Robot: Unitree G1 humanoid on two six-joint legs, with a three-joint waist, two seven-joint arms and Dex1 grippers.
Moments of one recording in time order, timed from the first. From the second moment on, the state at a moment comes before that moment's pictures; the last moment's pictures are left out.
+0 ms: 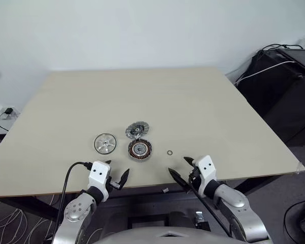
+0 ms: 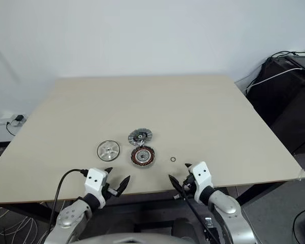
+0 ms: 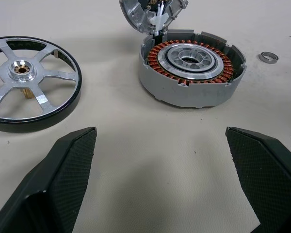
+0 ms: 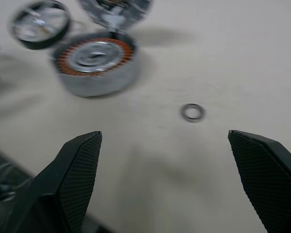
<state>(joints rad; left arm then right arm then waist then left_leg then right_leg) 0.41 0.24 -0.11 -0.22 -0.10 0.13 -0.39 0.28 -0.31 0.12 -0.21 0.14 0.25 0.47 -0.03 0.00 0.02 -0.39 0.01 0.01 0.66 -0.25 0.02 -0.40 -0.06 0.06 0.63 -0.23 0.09</state>
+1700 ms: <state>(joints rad) 0.40 0.23 -0.12 -0.21 -0.09 0.12 -0.37 -0.01 -0.15 0.18 0.06 0.09 0.34 0.41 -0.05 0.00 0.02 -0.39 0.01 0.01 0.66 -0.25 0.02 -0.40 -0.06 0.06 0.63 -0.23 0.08</state>
